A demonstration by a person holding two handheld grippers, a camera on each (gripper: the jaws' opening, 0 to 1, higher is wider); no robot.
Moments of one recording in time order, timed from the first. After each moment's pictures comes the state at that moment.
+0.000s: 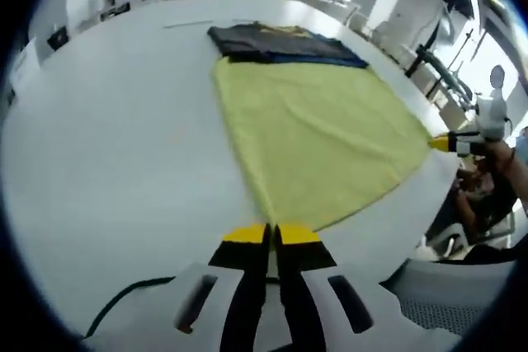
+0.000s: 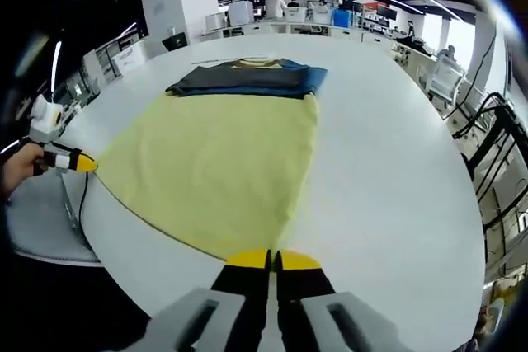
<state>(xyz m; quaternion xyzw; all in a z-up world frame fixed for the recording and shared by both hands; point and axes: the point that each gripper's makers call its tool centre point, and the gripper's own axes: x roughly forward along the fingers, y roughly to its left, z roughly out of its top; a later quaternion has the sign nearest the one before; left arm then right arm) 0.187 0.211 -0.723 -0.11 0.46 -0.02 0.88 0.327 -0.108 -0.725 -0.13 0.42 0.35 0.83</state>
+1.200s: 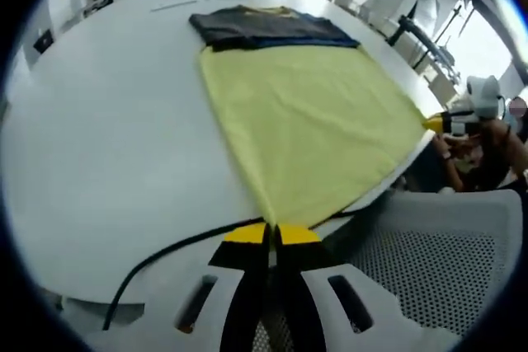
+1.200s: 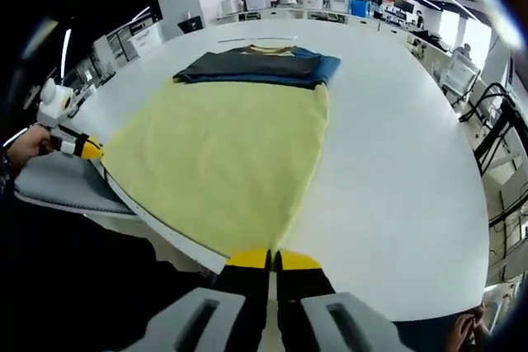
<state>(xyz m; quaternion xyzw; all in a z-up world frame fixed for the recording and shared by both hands) 0.113 0.189 -0.727 -0.09 0.51 -0.05 0.86 0.263 -0.131 -0.732 -0.15 0.45 0.37 0.80</state>
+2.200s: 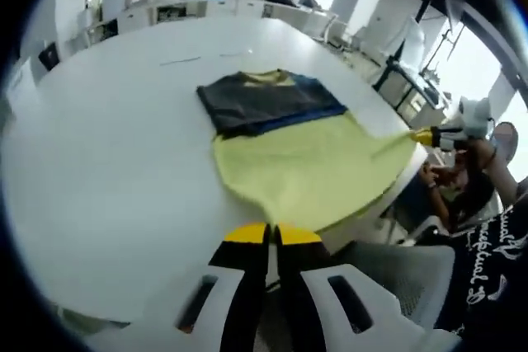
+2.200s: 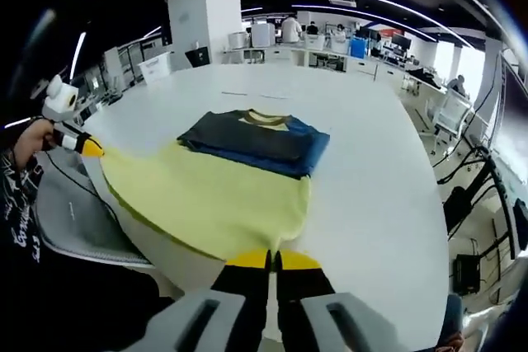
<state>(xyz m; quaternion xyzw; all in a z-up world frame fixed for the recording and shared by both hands) 0.159 0.214 -0.614 -0.10 0.42 -0.05 0.90 0.309 -0.103 -0.627 -0.15 0.35 0.38 0.84</state>
